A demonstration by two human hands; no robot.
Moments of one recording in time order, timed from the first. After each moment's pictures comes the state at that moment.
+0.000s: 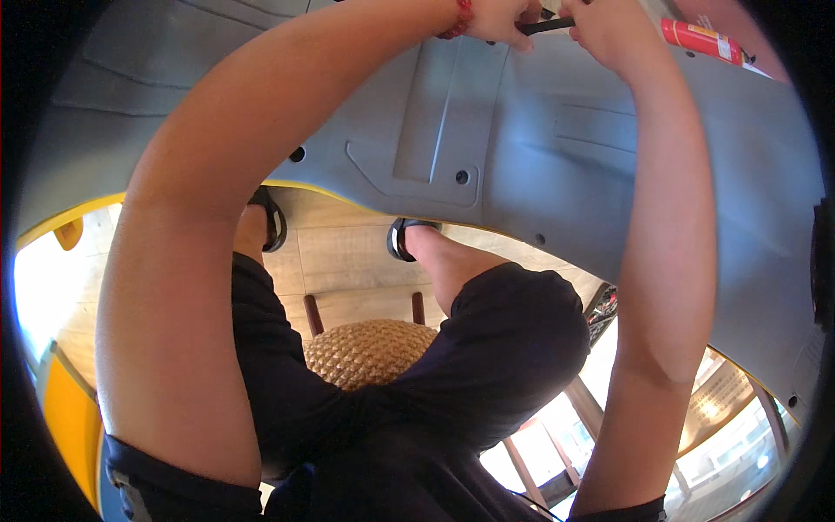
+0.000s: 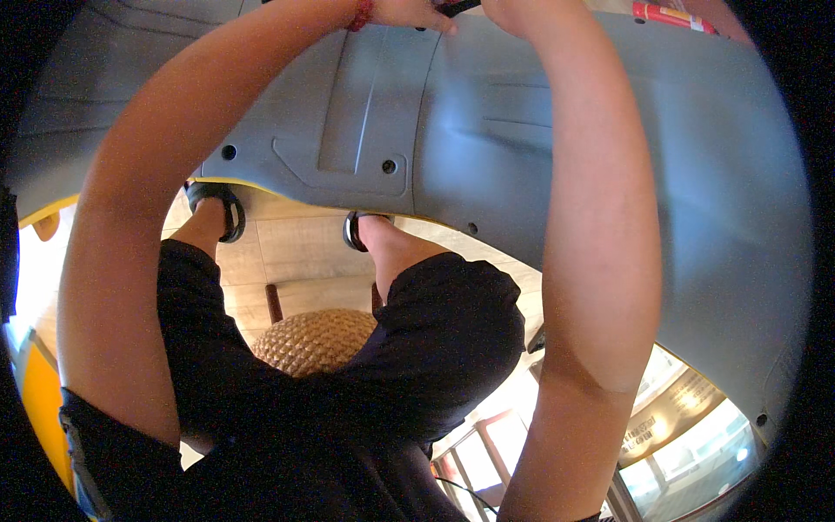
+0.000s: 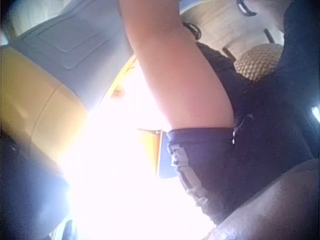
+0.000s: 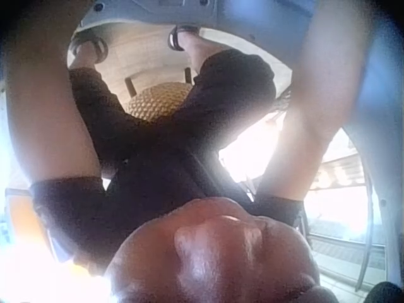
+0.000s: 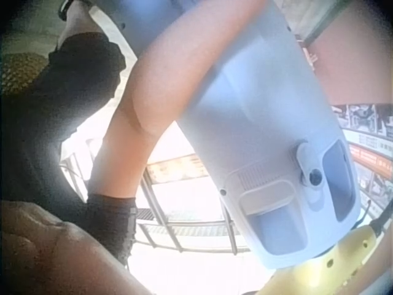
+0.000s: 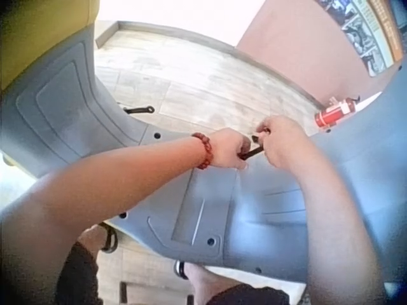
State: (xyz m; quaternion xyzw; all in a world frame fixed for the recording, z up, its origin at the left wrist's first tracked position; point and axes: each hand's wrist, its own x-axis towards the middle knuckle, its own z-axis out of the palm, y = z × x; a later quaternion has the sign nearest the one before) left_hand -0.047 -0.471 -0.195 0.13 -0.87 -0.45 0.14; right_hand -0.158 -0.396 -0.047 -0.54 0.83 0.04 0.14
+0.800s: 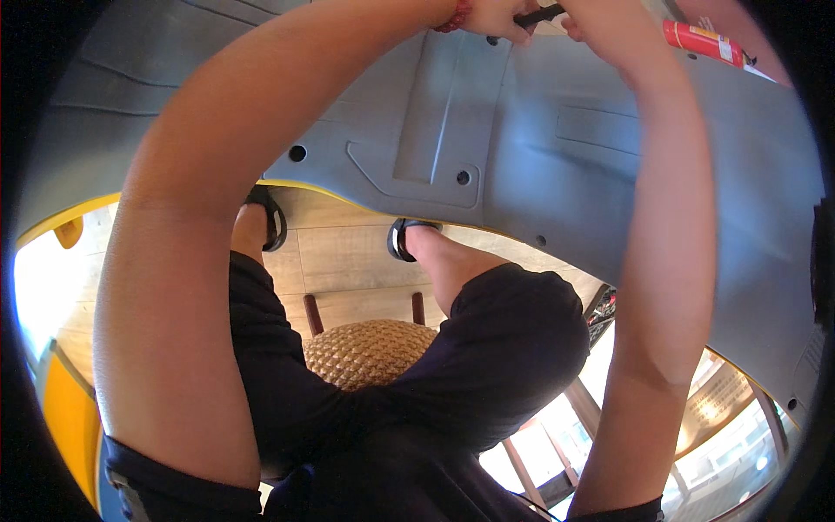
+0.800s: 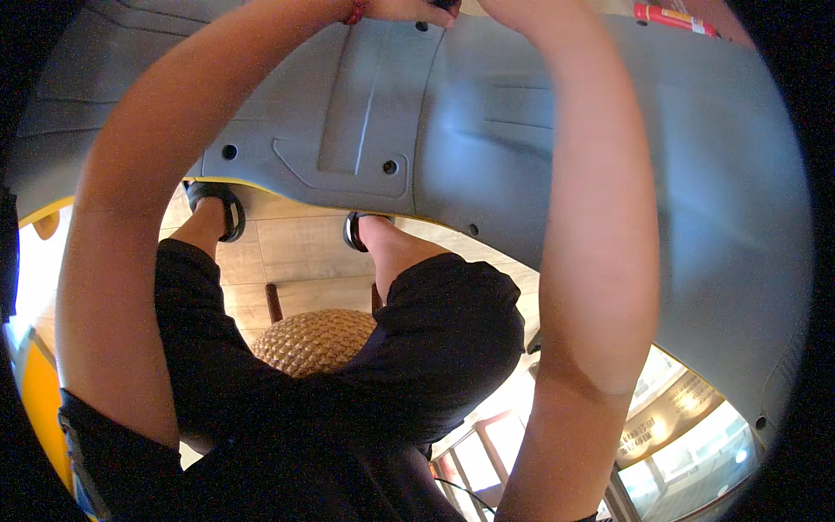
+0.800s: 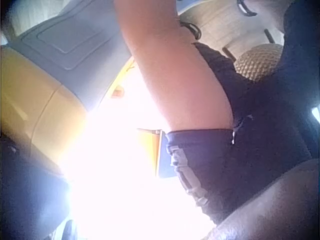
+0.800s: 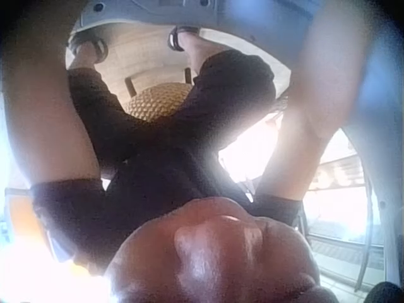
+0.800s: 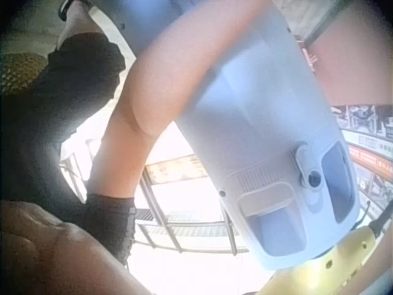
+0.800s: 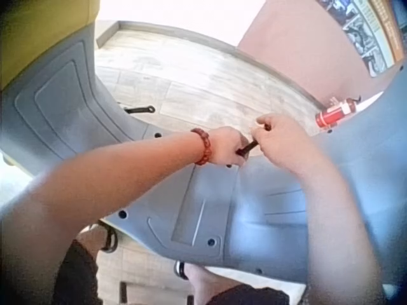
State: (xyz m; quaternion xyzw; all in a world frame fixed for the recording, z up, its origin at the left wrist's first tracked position) left_hand -0.044 -0.481 -0.191 0.11 -0.87 -0.48 0.07; right_hand -0.133 -0.384 -0.032 -0.61 0.78 -0.05 0.10
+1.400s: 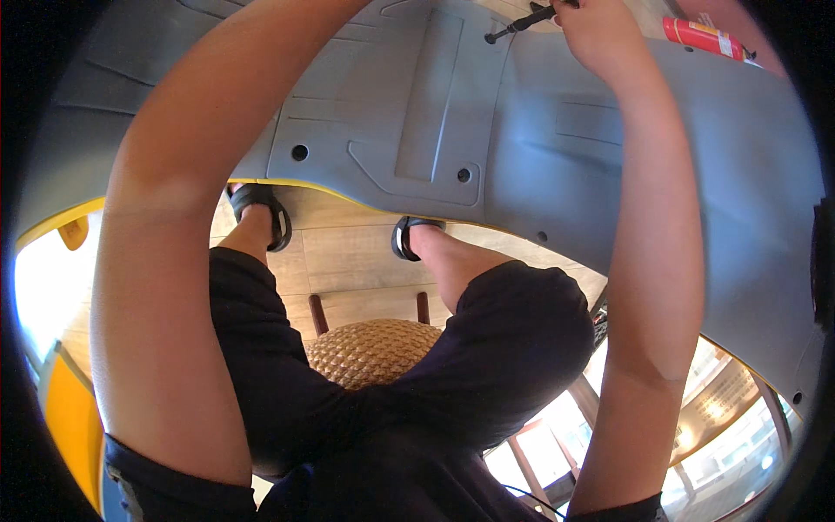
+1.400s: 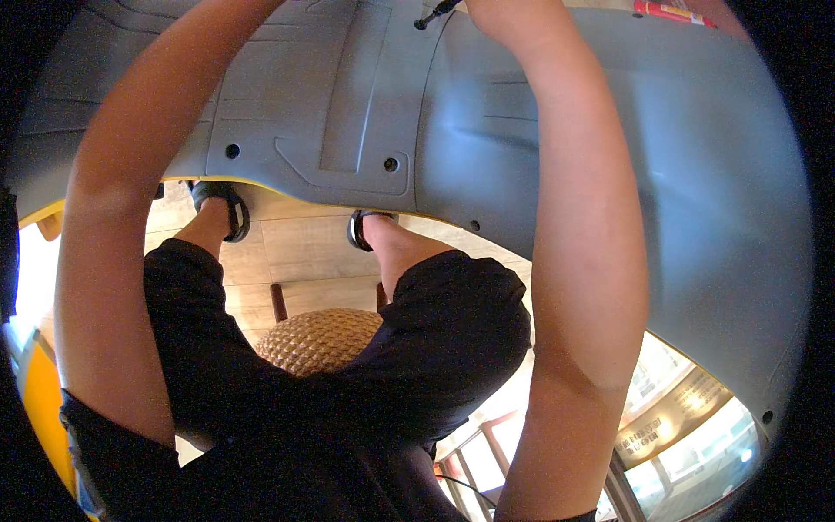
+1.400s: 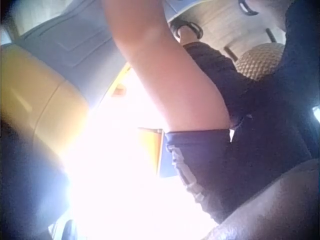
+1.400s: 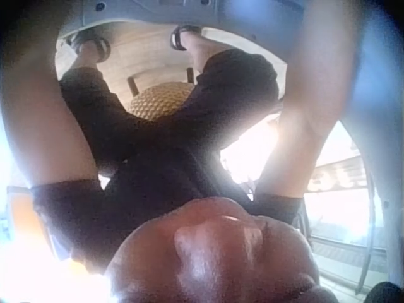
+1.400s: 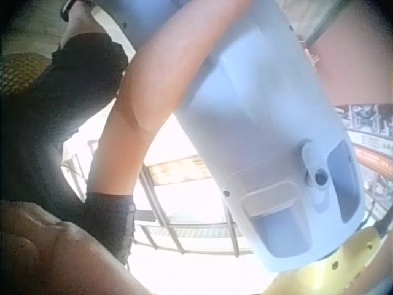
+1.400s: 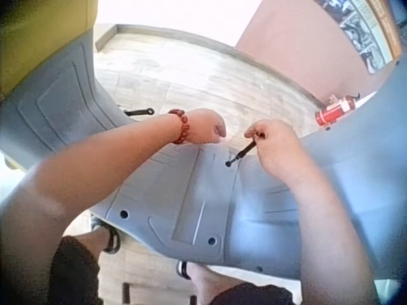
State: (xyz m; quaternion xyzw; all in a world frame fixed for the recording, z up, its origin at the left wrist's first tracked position) left_hand -0.017 -0.540 -0.208 0.16 -0.91 -0.37 0.04; right_hand -0.162 -0.383 -0.070 -0.62 0.77 -0.07 0.16
